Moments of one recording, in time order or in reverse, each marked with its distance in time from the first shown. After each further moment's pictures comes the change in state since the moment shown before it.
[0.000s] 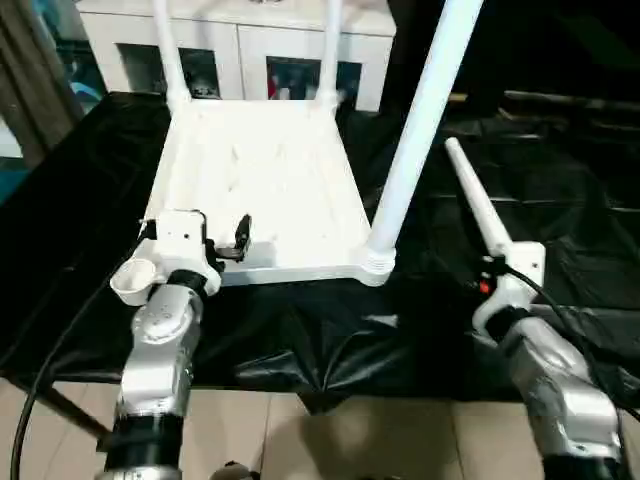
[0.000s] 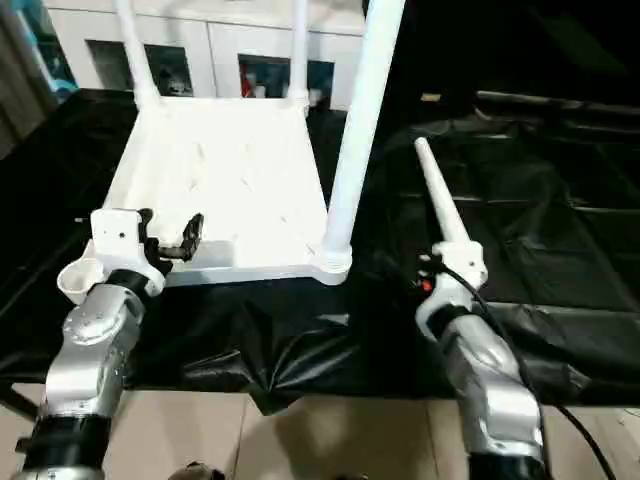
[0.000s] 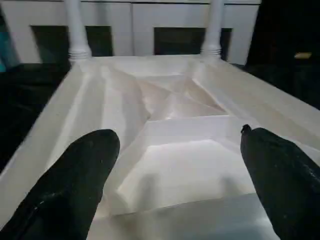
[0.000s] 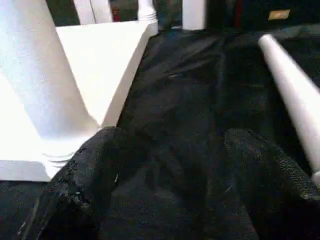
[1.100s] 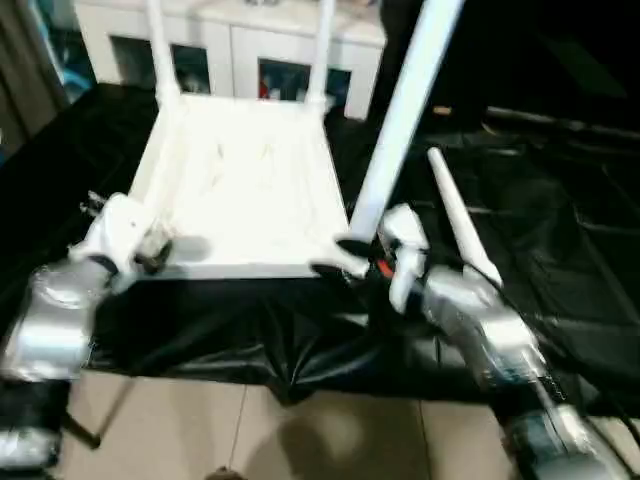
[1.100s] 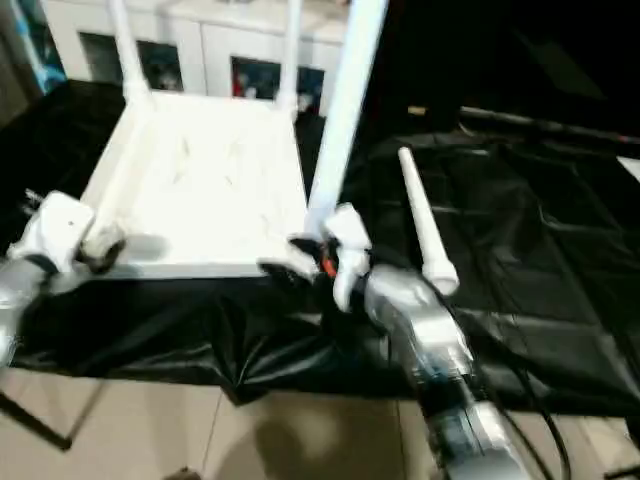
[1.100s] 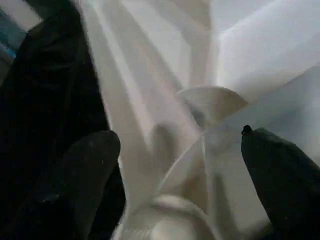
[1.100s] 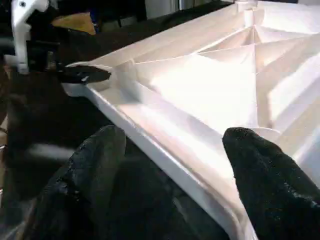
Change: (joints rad) left arm -0.169 0.538 -0.123 0.207 0.131 0.263 -0.375; right arm -0.437 -0.002 0.261 0.505 0.059 -0.078 0.482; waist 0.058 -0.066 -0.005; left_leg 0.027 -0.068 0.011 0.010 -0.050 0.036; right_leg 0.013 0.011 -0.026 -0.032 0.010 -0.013
